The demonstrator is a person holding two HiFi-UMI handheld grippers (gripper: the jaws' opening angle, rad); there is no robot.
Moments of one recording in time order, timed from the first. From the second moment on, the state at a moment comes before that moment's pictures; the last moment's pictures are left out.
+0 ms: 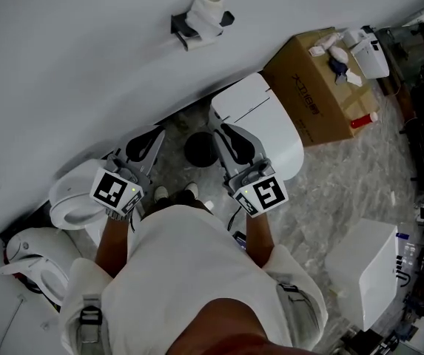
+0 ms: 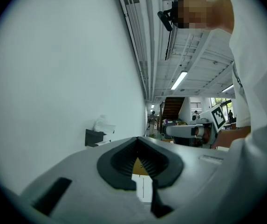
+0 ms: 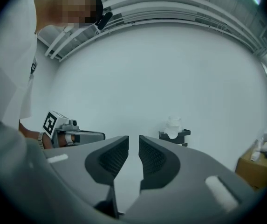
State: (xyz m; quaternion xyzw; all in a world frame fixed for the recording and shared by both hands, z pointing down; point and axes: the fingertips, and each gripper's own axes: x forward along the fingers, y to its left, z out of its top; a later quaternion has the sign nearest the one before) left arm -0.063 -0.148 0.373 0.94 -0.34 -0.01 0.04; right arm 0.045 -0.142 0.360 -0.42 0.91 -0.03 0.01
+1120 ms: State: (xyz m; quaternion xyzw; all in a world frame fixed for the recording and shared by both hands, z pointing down) left arm -0.060 -0.184 0.416 0.94 -0.34 0.02 0.08; right arm 0.072 -0.299 0.320 -0.45 0.89 0.05 -0.01
